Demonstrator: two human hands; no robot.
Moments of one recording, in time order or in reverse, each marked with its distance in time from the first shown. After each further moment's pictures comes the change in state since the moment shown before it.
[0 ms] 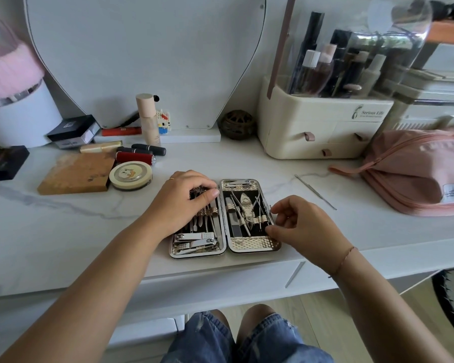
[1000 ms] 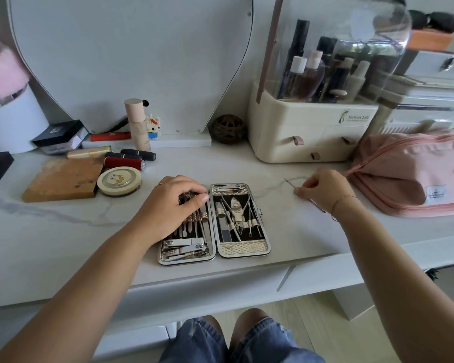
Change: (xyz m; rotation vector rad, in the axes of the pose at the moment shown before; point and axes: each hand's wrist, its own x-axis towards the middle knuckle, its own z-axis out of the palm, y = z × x) left_hand -0.001 0.004 -0.002 -0.001 -0.007 -0.010; right_hand 0.076 0.050 -0.058 -0.329 0.144 0.253
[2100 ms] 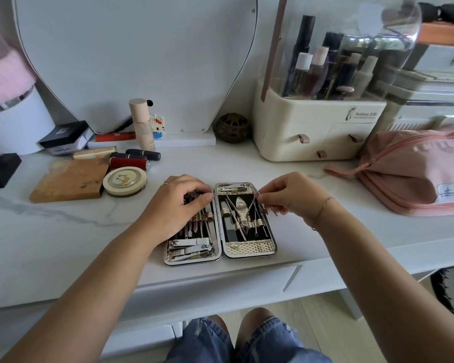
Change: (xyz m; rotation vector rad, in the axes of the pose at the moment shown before) left_hand 0.001 0.000 0.000 0.009 -0.008 -0.004; right_hand -0.034 -0.060 0.021 0.531 -0.360 -0.118
